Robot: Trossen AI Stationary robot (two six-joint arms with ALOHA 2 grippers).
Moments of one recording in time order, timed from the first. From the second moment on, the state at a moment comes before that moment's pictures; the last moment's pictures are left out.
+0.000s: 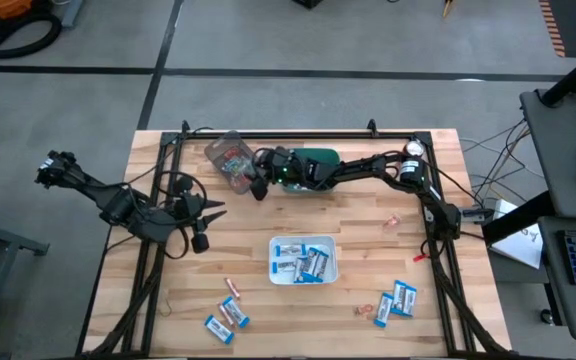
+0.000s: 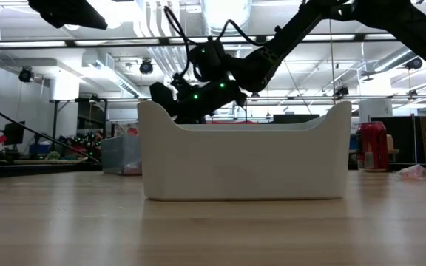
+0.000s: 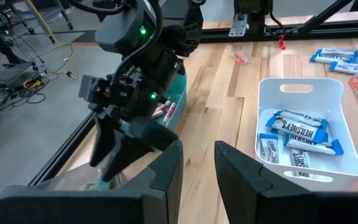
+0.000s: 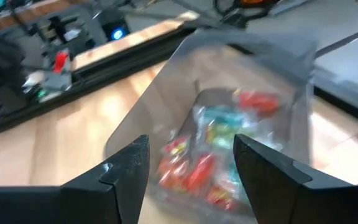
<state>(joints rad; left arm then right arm) -0.50 0.79 0.77 -0.56 -0.80 -0.28 -0.27 2.24 1.52 0.38 0.04 0.25</state>
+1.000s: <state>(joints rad) -0.50 0.98 0.77 -0.57 -0.29 -0.39 -0.06 1.69 1.52 -0.31 -0.11 0.04</state>
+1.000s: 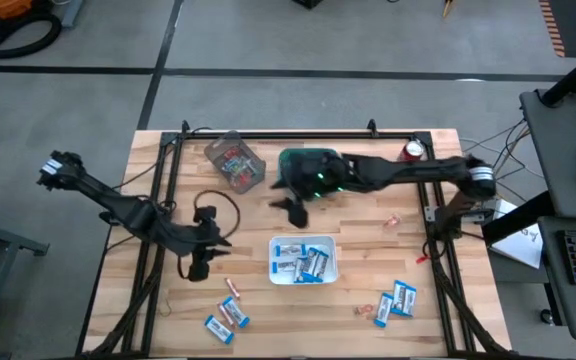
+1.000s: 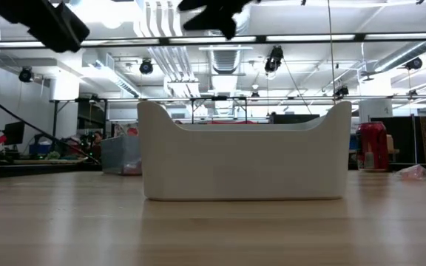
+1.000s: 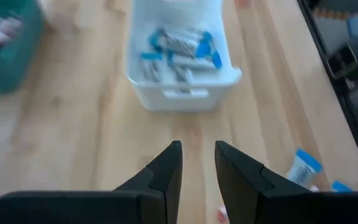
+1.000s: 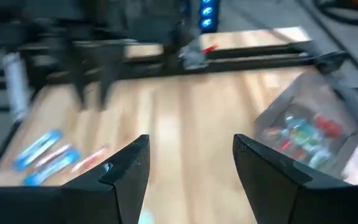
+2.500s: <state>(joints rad) -0.64 1.59 0.77 -0.45 -0.14 -0.31 0.18 1.57 1.45 -0.78 -0.10 0.18</state>
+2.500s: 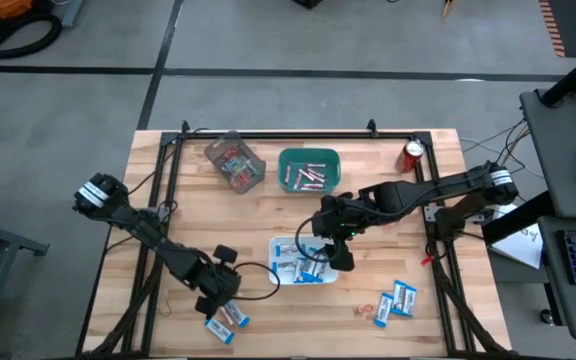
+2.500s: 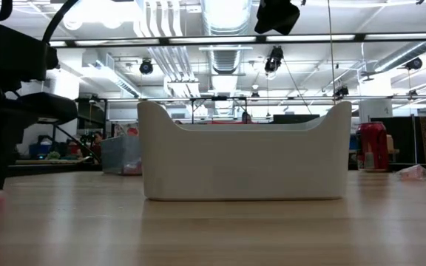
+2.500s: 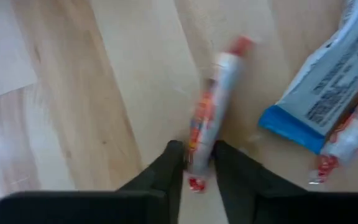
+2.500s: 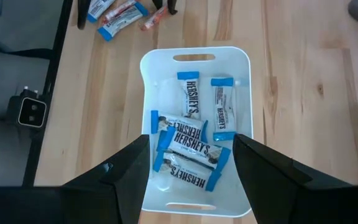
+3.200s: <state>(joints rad) -0.64 1.34 0.77 -0.49 -0.33 -0.32 0.18 1.57 1.24 -0.44 -0.10 0.13</state>
